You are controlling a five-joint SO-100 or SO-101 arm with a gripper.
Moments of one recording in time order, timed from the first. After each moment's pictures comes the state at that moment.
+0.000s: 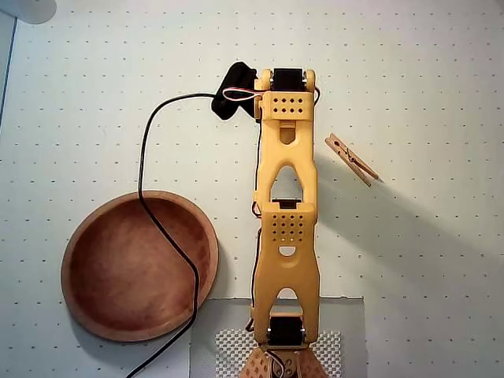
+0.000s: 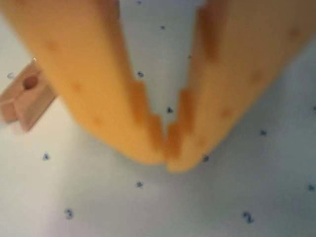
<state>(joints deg) 0.0 39.4 27.0 101.0 28.8</state>
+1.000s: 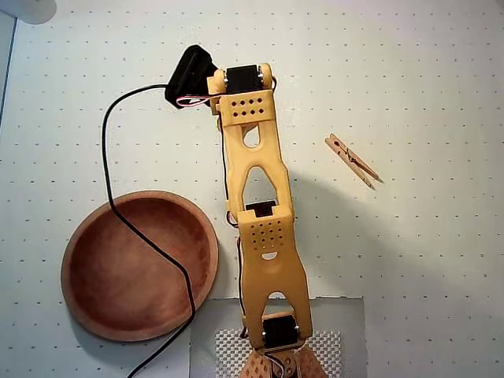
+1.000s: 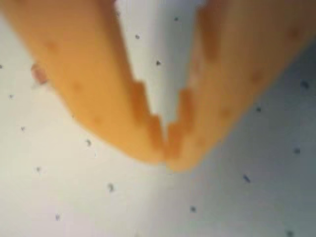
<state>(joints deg) -11.4 44.6 22.9 101.0 36.7</state>
